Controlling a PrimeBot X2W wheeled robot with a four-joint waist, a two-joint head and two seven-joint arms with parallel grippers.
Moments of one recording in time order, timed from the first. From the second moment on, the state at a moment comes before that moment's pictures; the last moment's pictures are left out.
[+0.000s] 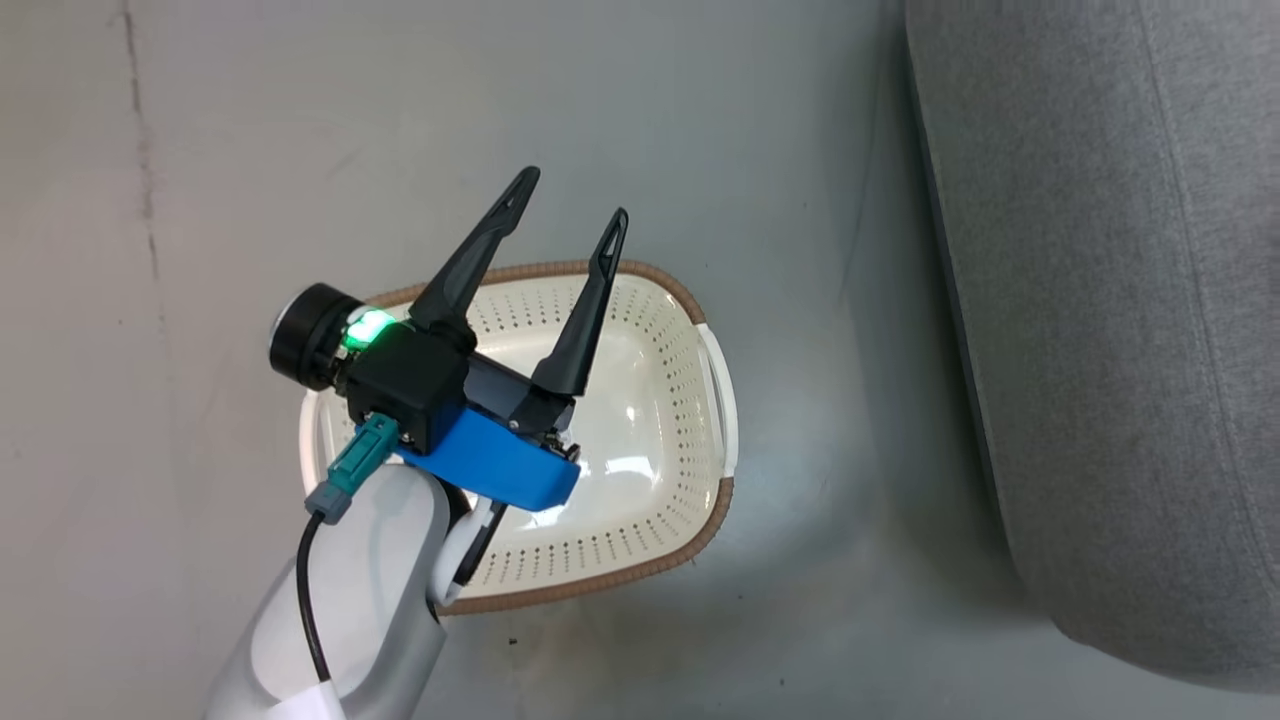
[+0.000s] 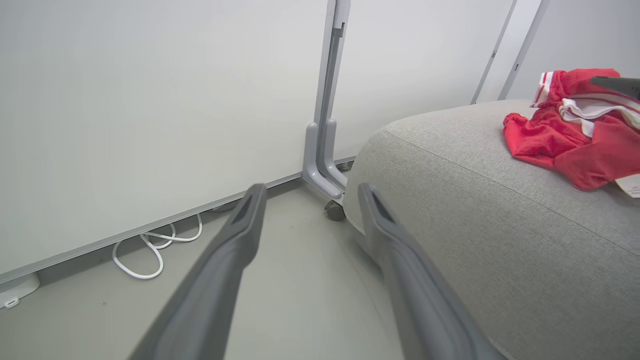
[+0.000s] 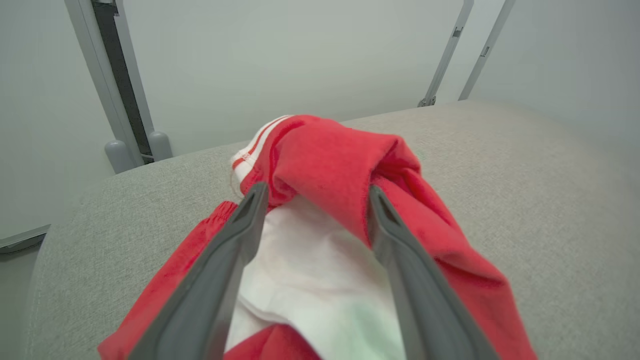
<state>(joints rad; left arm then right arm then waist) -0.53 0.17 -0.48 0.20 -0.26 -0.13 -0.26 -0.82 -0.53 -0.47 0.80 0.20 0.13 -0.19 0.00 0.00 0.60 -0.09</state>
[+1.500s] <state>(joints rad) -0.12 0.11 -0.27 0.36 -0.35 -0.13 -0.26 0.00 -0.10 -0.18 0.10 0.17 0.13 -0.06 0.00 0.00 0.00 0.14</state>
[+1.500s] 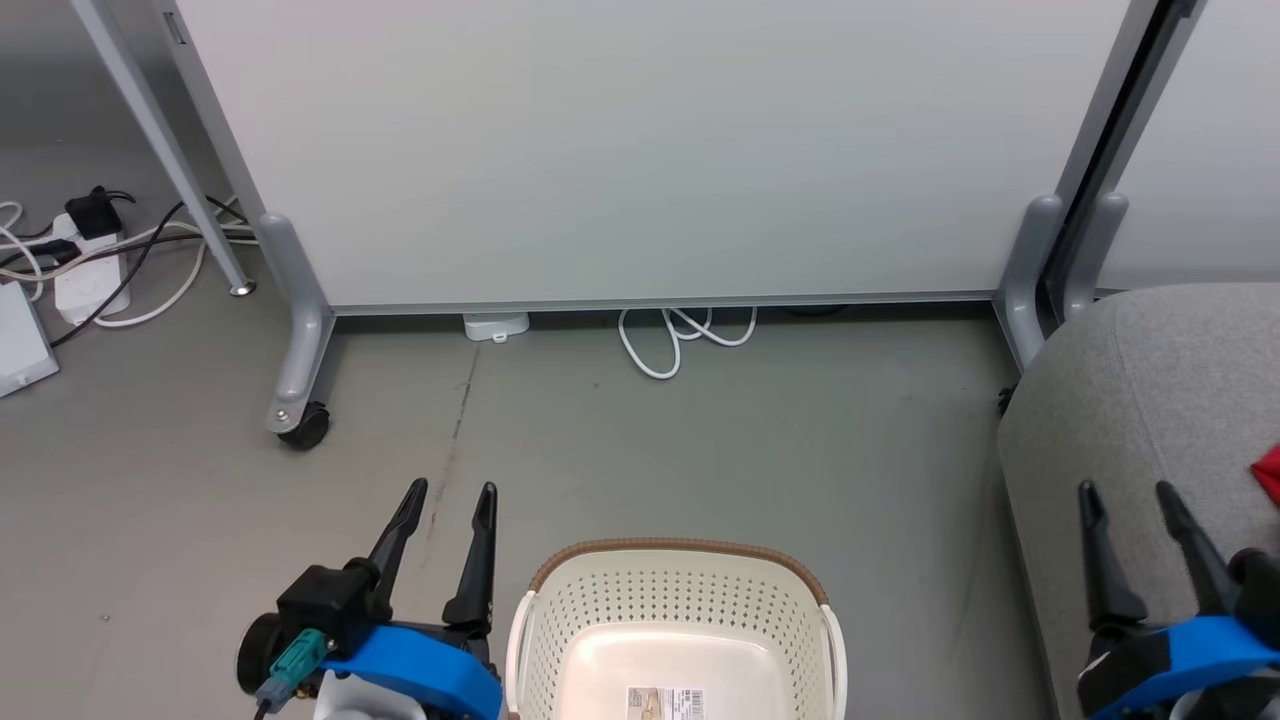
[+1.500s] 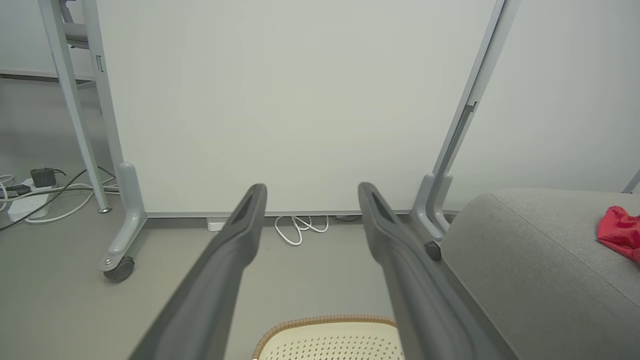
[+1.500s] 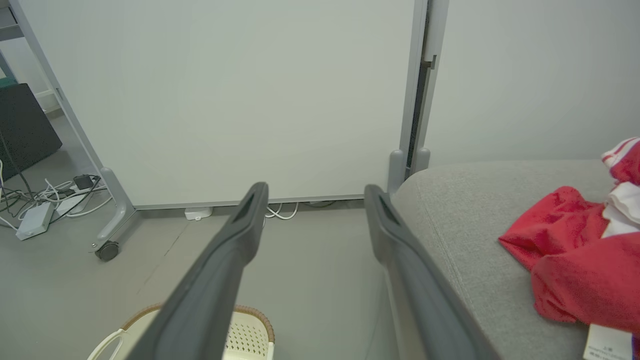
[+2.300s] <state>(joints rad) -0.09 0.10 -0.21 0.38 -0.34 -0.13 -0.26 0.05 -0.05 -0.10 0.16 0.18 0.13 -0.11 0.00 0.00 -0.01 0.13</state>
